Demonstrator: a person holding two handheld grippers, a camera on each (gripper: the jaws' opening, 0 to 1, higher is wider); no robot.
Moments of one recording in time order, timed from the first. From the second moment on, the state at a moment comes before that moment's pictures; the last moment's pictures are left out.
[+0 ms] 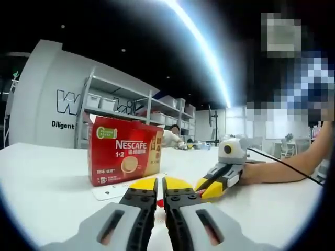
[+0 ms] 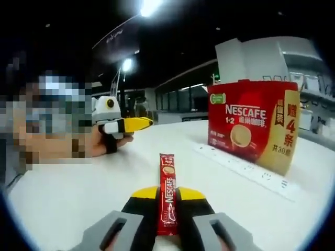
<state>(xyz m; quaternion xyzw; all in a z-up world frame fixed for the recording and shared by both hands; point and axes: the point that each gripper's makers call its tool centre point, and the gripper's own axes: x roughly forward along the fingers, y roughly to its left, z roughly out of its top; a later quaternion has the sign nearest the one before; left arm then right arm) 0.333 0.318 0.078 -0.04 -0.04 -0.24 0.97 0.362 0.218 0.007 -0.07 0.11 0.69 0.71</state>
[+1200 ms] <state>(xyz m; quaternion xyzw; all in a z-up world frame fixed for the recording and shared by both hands) 0.333 0.318 0.078 -0.04 -0.04 -0.23 0.97 0.359 0.217 0.006 -0.08 0.10 0.69 0.71</state>
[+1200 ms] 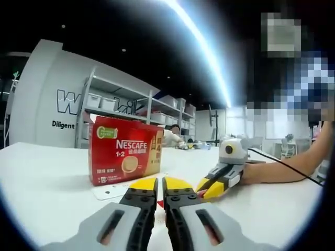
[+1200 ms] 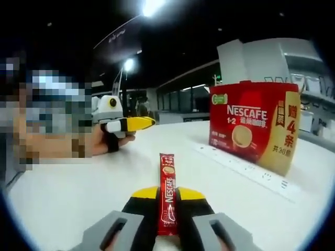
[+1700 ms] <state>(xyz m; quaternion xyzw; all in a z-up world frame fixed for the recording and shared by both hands) 0.333 0.319 0.078 -0.05 -0.04 -0.23 0.97 0.356 0.217 0.004 -0.09 0.10 0.69 0.71</state>
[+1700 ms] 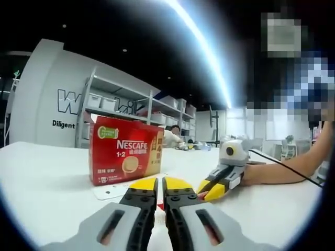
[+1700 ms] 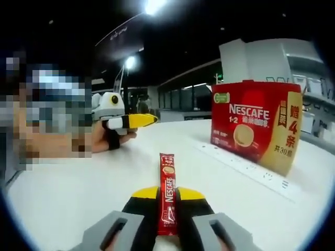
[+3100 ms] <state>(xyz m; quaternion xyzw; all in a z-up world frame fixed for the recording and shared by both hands) 0.333 0.318 0.077 -0.06 -0.03 -0.23 0.97 0.358 0.213 0.023 -0.04 0.08 0.70 0.71</state>
